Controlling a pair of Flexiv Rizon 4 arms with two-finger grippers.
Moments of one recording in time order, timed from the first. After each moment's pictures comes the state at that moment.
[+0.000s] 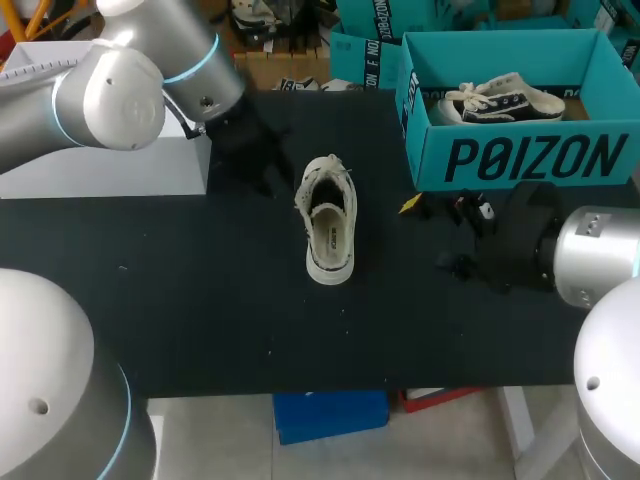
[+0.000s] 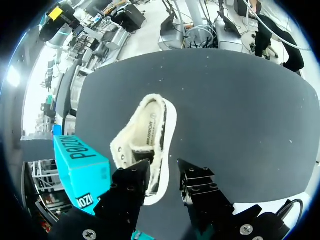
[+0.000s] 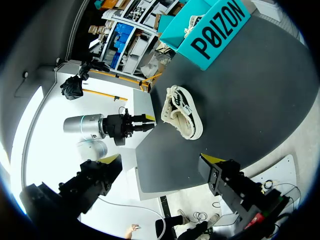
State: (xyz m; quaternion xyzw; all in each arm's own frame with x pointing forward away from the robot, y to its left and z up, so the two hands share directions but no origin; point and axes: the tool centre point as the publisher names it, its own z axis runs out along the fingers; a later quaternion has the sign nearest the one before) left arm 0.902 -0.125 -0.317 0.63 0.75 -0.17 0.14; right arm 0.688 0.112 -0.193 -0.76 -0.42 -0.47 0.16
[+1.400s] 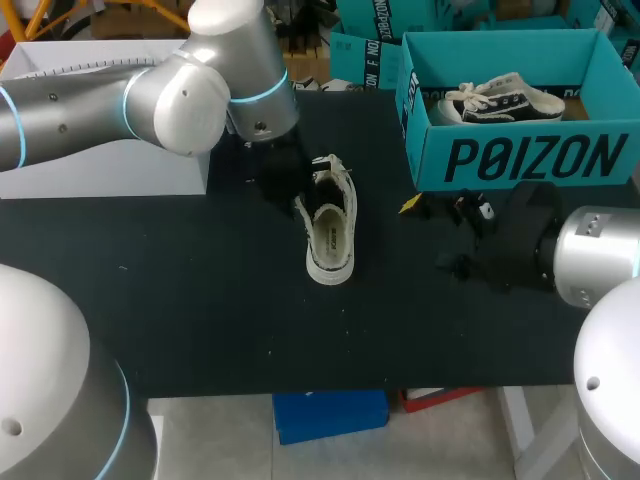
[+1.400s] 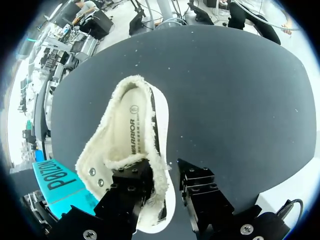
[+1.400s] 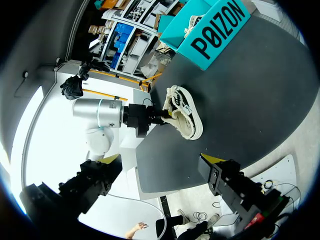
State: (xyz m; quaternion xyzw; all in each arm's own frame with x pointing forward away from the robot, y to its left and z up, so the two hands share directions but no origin) left arm 0.913 -0.156 -0.389 0.71 0.69 -0.10 0.07; right arm 0.688 0.112 -0.193 -0.76 -0.42 -0.47 0.16
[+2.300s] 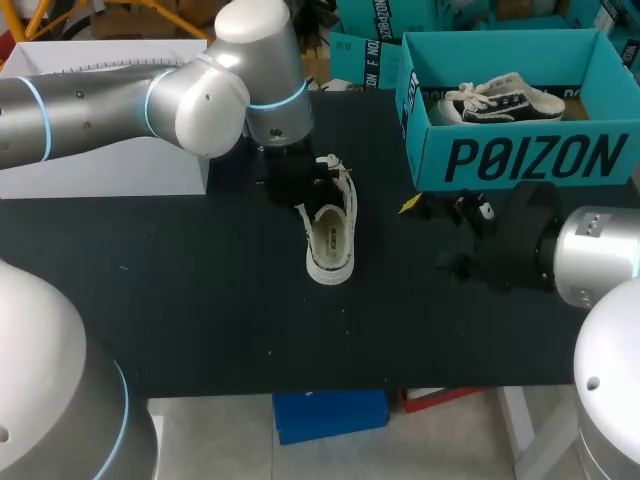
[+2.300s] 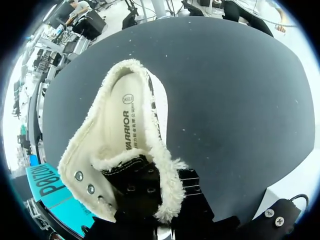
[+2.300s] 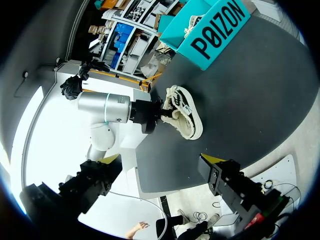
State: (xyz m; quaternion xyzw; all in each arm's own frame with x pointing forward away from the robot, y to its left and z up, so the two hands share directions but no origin) left arm 0.923 -0.165 -0.408 0.73 0.68 -0.08 0.06; right arm 0.688 0.112 -0.193 -0.76 -0.42 -0.47 0.16
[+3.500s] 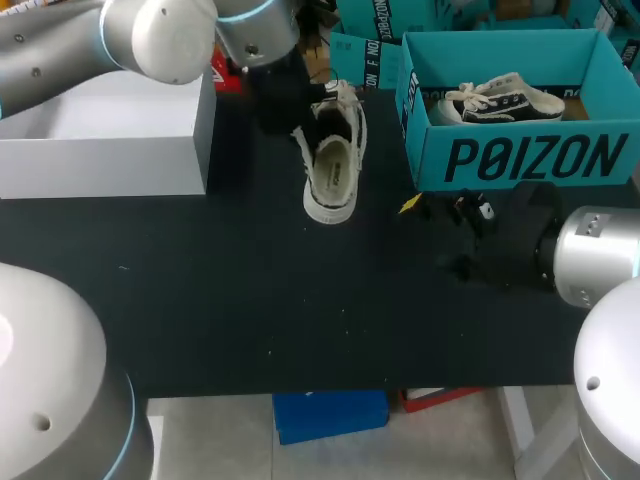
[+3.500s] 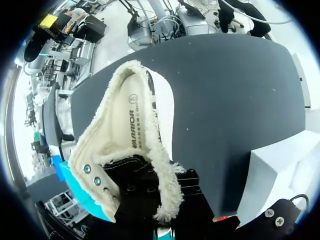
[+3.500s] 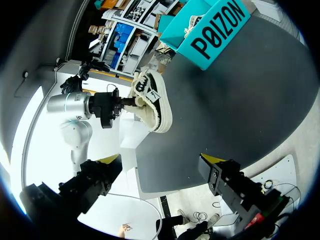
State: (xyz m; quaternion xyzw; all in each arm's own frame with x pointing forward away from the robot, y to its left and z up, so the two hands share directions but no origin) left arm 0.937 -0.172 -0.249 0.74 0.65 -0.09 0.14; right arm 0.688 0.112 -0.193 -0.76 -0.42 -0.47 0.16
